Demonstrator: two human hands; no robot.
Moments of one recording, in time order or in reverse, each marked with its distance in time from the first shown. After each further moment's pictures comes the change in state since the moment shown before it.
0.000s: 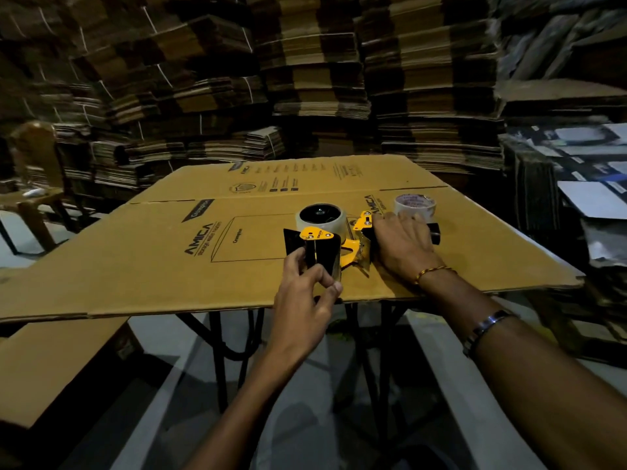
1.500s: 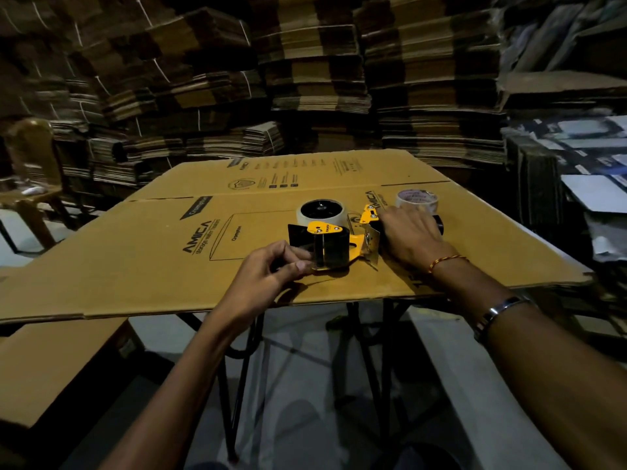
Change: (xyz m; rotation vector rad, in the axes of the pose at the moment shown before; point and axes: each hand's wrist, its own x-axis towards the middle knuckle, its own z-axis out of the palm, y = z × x) left_hand 0.041 -0.035 -0.052 -0.442 -0.283 -0.190; right_hand 0.015 0.018 0.011 0.069 0.065 -0.084
